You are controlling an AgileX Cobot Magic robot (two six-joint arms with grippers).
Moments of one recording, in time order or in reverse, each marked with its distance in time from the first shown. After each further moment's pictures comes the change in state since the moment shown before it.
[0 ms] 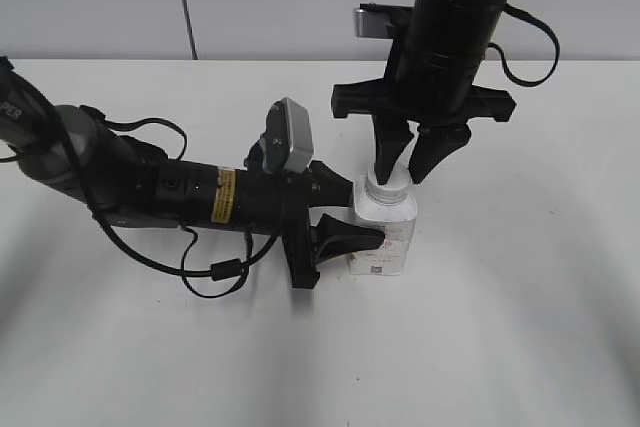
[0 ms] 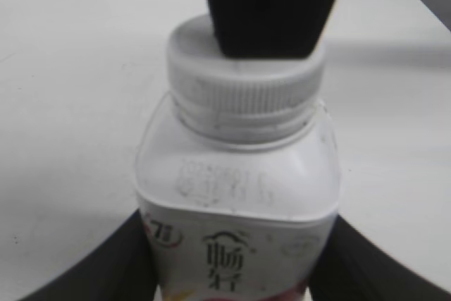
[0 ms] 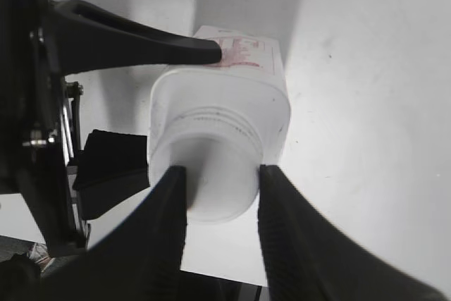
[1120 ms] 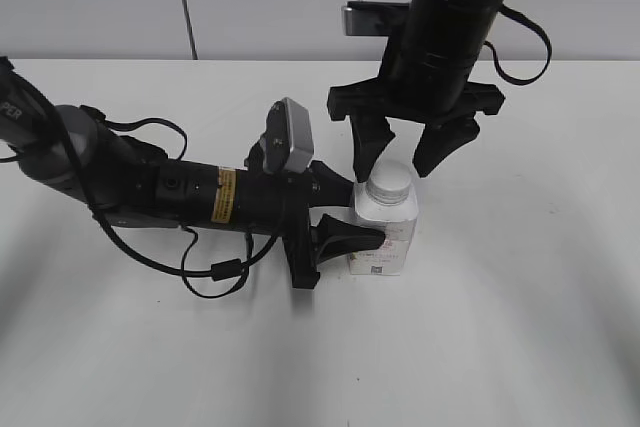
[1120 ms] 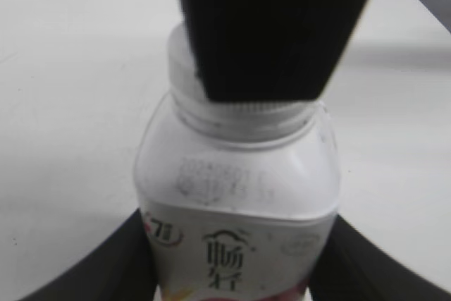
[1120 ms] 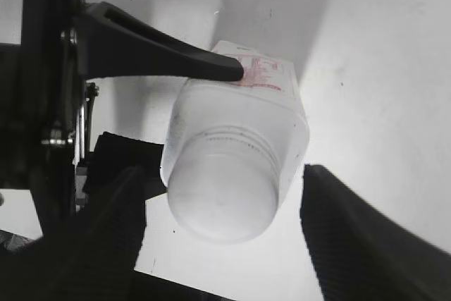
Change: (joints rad) left arm 0.001 0.000 0.000 0.001 -0.001 -0.001; right arm 0.000 0.000 0.000 0.012 -0.034 -0.118
